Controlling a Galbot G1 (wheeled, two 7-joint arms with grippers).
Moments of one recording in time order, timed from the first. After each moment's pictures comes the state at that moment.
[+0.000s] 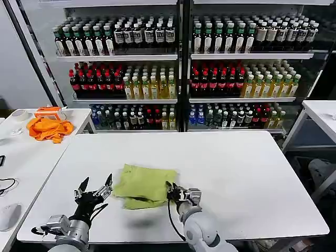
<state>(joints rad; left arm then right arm) 1.55 -1.18 -0.54 -2.16 -0.58 0.20 -0.24 -1.05 1.39 0.01 1.76 0.62 -0.48 0.36</state>
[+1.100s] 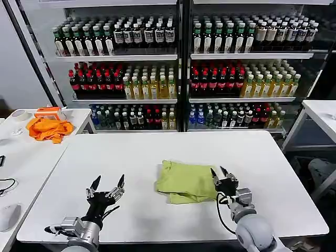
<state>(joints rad) 1.53 -1.21 -0.46 -2.17 -0.45 0.18 -0.20 -1.20 1.07 0.25 1.92 0.41 -0.31 0.23</state>
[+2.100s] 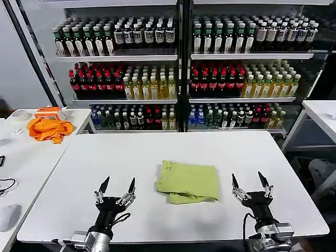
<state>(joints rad) 1.62 -1.31 -0.39 -2.24 -0.24 0.12 -0.16 -1.61 1.13 0.53 2.21 0.30 -0.11 0.23</state>
